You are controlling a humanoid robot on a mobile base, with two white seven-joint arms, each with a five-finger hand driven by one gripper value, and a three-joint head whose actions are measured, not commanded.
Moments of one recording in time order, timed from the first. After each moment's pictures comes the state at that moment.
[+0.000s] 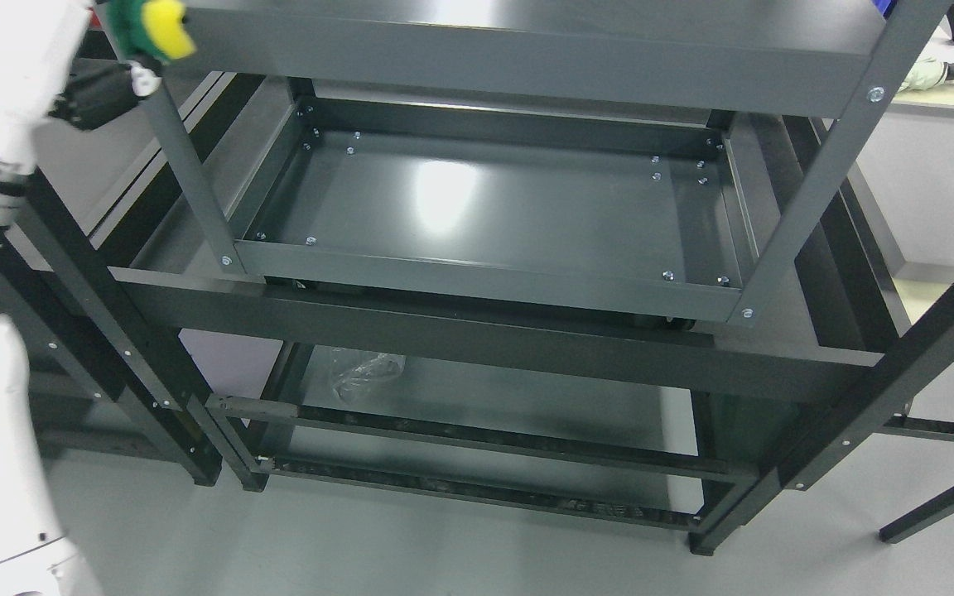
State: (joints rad) left arm -0.85 0.23 0.29 -1.36 -0.64 -0.79 -0.34; right arm -0.07 0.00 -0.21 0.00 -0.11 0.08 -0.07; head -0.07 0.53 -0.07
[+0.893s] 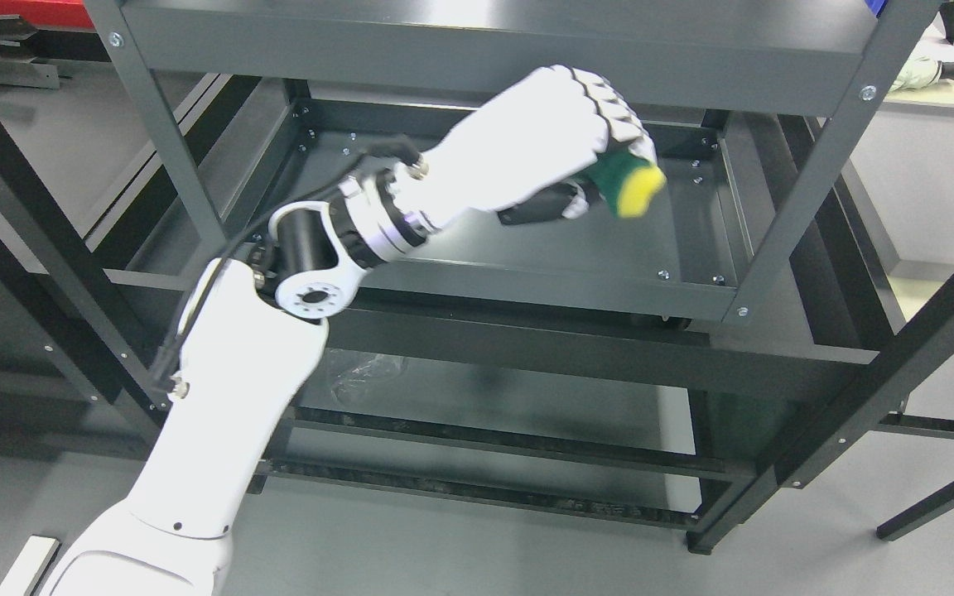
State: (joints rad) left arm -0.94 0.05 -0.41 -1.37 -0.72 -0.79 -0.19; right arm -0.08 0.00 -0.21 0.00 -0.11 0.08 -0.07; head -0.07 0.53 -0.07
